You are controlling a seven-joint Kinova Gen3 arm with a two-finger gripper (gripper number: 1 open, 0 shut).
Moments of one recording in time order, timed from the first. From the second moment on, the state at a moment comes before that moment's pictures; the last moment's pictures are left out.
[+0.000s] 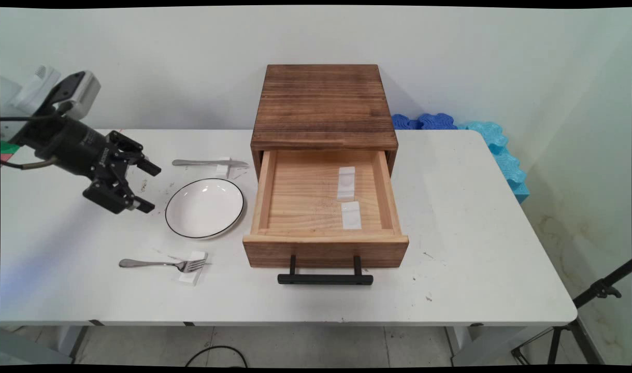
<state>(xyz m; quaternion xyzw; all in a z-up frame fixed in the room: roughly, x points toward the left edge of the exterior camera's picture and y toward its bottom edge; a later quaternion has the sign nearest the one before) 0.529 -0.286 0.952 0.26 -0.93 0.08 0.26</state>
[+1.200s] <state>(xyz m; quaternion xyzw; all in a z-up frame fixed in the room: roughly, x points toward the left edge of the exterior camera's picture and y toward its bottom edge) 0.538 -0.386 0.920 0.22 -0.94 0.14 0.20</state>
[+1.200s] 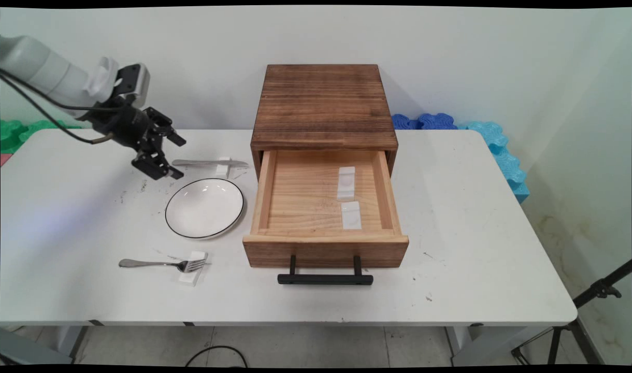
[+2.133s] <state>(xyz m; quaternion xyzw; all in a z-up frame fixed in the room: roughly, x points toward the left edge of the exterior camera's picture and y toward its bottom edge) 0.558 -0.479 0.875 0.18 -0.96 0.14 0.15</state>
